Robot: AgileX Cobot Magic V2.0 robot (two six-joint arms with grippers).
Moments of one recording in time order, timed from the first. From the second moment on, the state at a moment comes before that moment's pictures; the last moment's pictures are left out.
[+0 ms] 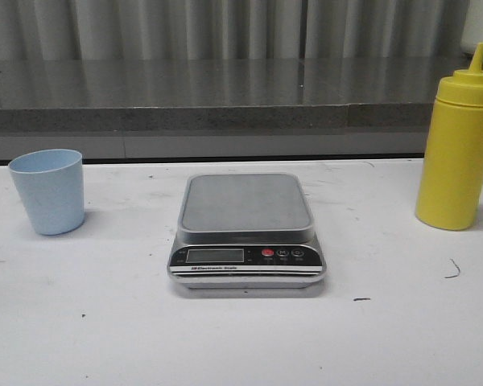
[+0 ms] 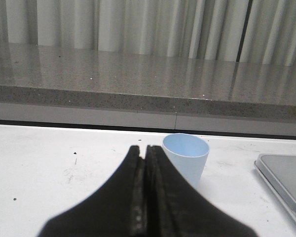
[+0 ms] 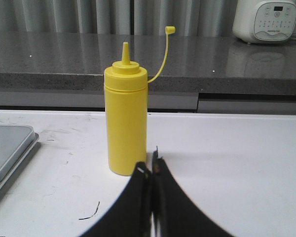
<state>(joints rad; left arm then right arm) -0.02 -0.01 0.00 -0.05 0.06 -0.03 -0.01 -0.01 0.03 -0.01 0.08 0.05</state>
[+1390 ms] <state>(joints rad) -0.02 0.11 -0.41 -0.07 0.30 -0.03 -0.01 0.05 -0.33 -0.02 0.36 0.05</state>
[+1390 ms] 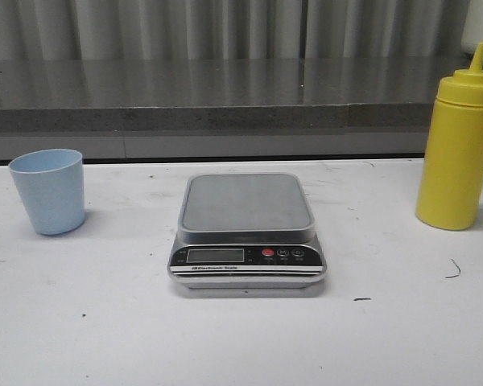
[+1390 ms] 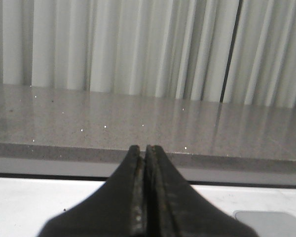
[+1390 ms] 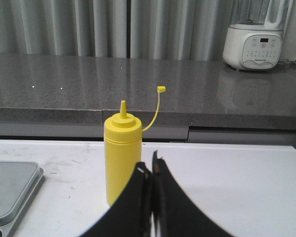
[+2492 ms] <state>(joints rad) -0.02 0.59 -0.60 -0.04 0.60 -0.02 -0.01 0.47 -0.62 -0.03 0.73 -0.08</state>
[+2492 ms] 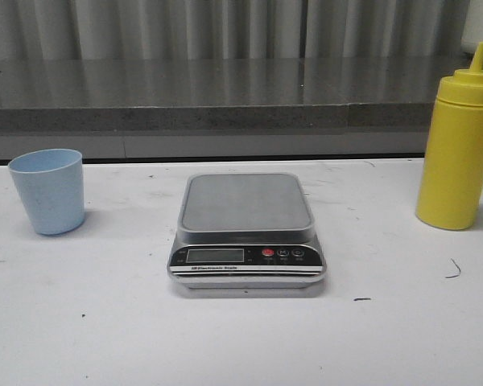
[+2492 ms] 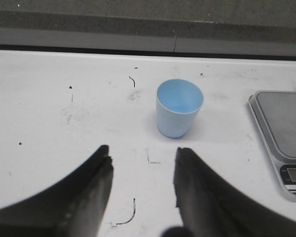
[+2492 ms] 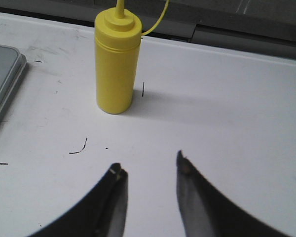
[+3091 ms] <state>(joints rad) -0.02 1.14 -1.03 -0.04 0.76 0.02 -0.01 0.47 -0.62 -0.03 0.71 -0.08</state>
